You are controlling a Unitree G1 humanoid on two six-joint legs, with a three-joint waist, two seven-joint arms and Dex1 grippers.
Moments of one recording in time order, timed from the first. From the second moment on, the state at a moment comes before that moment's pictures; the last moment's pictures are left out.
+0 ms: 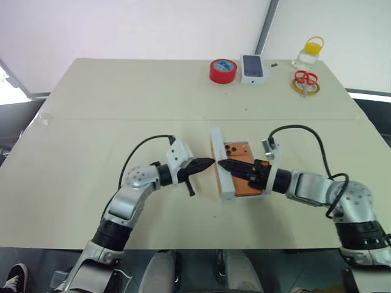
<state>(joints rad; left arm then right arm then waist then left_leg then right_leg) -0.39 0.27 -0.24 0.00 -0.25 0.18 -0.86 -0.32 -0.69 -0.06 -0.11 1.73 1.08 -0.04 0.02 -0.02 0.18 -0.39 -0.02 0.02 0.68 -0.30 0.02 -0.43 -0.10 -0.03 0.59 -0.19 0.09</state>
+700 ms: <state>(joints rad) -0.35 0.35 -0.24 0.05 -0.24 0.22 -0.93 -0.18 -0.84 -0.06 -0.27 0.82 0.75 0.38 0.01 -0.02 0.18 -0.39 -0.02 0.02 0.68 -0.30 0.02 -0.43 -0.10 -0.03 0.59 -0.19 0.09</state>
